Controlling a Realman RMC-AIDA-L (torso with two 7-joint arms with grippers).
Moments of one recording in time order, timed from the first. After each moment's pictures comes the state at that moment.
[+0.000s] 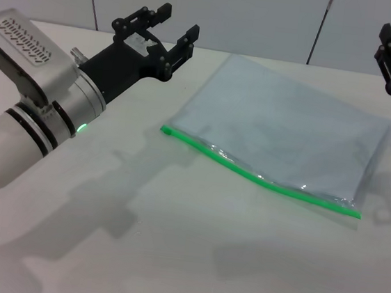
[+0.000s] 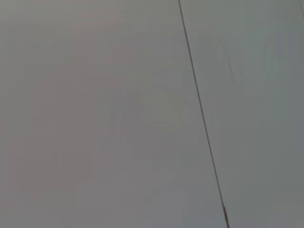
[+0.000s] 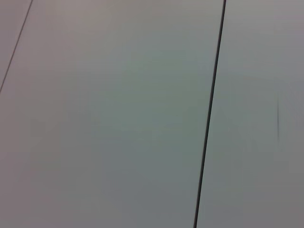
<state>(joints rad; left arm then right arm) -0.47 -2.04 -1.31 -0.52 0.07 -0.96 2.84 0.44 2.04 -2.11 -0.46 0.56 -1.11 -0.09</state>
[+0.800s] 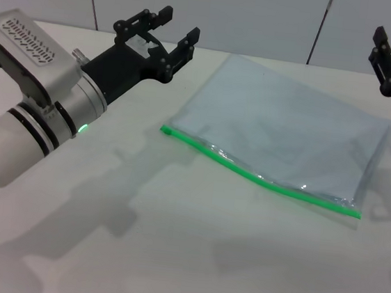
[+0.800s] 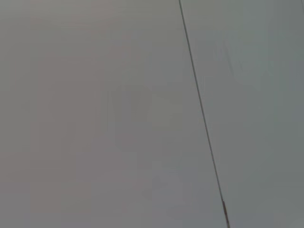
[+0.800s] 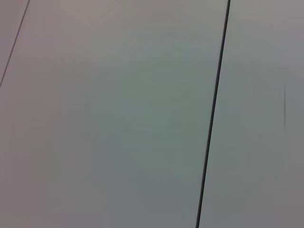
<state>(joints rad) -0.48 -2.04 -1.31 -0.50 0.07 -0.95 2.84 0.45 2.04 -2.11 -0.45 0.56 -1.08 -0.09</state>
